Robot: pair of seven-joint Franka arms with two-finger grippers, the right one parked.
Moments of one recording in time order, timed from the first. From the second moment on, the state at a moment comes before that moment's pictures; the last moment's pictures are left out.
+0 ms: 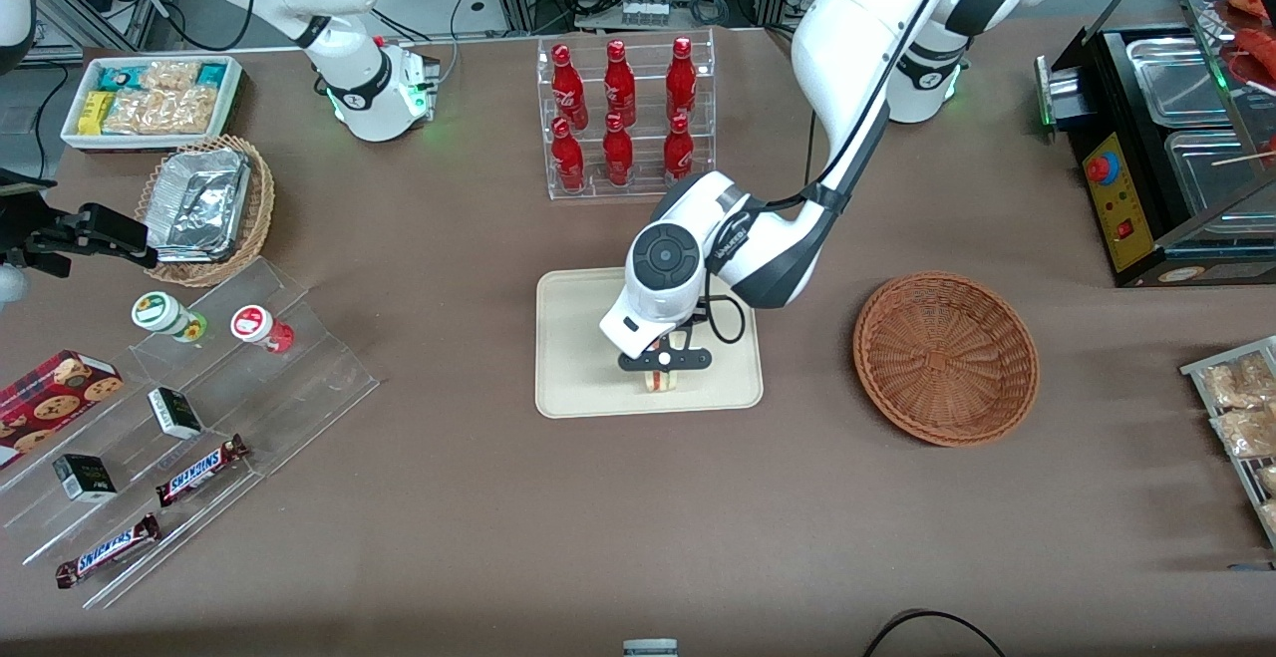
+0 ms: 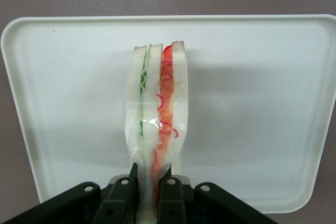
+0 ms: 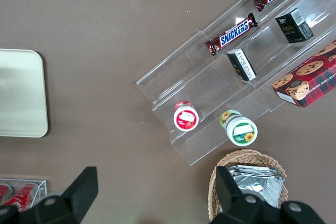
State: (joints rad) arm -0.65 0.77 -0.11 -1.31 -0.04 1.99 -0.76
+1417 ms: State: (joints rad) arm -0.64 0.73 -0.12 -1.24 -0.04 1.93 -0.79
